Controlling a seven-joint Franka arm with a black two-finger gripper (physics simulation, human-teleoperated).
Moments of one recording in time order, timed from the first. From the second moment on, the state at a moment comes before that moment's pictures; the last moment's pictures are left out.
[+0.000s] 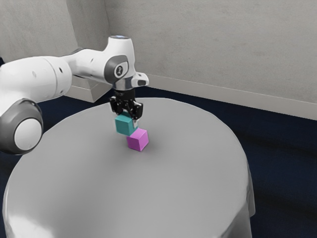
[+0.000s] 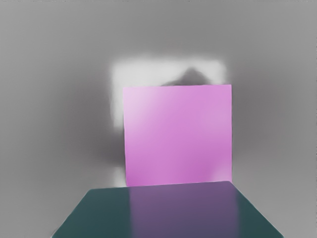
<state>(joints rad) 0.00 0.65 0.02 -1.27 0.03 1.82 0.04</state>
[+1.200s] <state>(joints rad) 0.00 0.74 0.02 -1.23 0.01 1.97 0.00</state>
